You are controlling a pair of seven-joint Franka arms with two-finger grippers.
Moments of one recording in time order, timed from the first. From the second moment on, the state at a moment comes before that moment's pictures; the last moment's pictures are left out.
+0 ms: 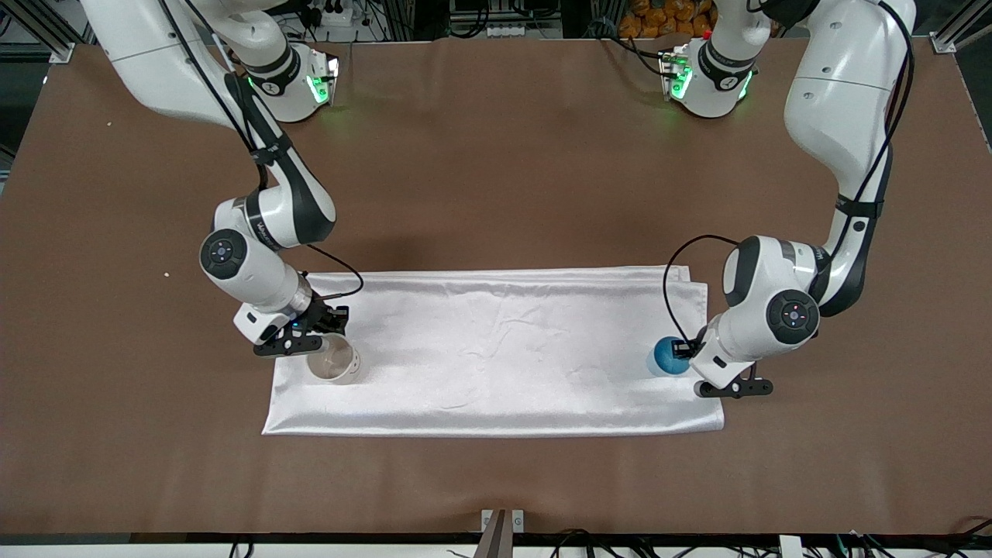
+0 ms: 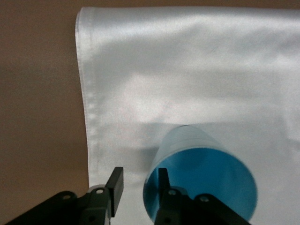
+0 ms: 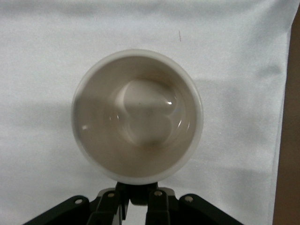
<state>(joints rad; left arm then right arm) -0.16 0.69 -0.08 -1.58 0.01 2.24 -0.26 0.17 0.50 0.11 -1.93 0.05 2.53 0.14</state>
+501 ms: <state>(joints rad) -0.16 0.68 -0.08 -1.57 0.01 2.24 -0.26 0.27 0.43 0.12 -1.93 0.05 2.43 0.27</state>
